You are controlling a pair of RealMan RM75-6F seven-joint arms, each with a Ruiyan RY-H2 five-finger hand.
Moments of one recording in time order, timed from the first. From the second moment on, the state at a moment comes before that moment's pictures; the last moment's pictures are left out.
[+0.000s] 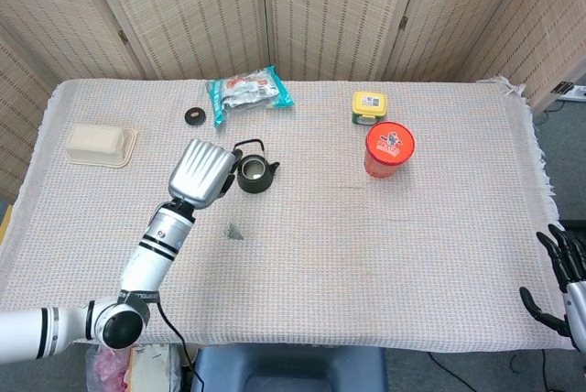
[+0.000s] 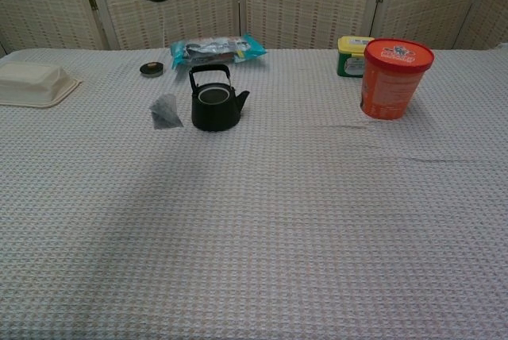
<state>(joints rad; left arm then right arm) -0.97 -1.28 -0.38 -1.90 0.79 1.12 0.95 -0.07 -1.06 0.01 -1.57 -1.64 1.69 0.19</state>
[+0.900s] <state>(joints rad) -1.14 -1.34 -0.34 -1.64 0.68 1.00 0.85 -0.07 -1.05 0.05 -1.57 -1.58 1.68 0.21</state>
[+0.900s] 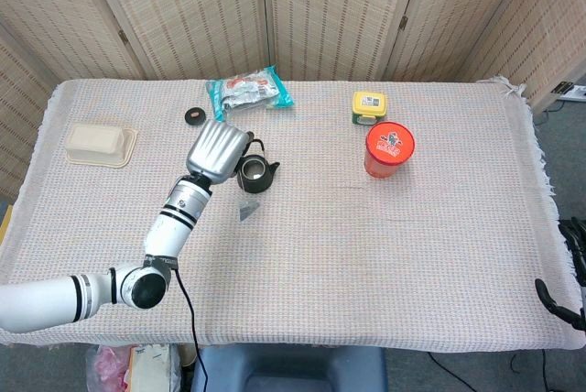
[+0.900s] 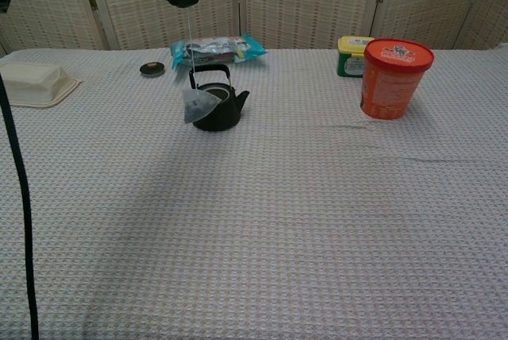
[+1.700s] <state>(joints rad) -1.18 -1.43 -0.27 -1.41 0.71 0.88 0.67 -0.07 -1.06 0.06 -1.59 -1.57 1.68 0.15</state>
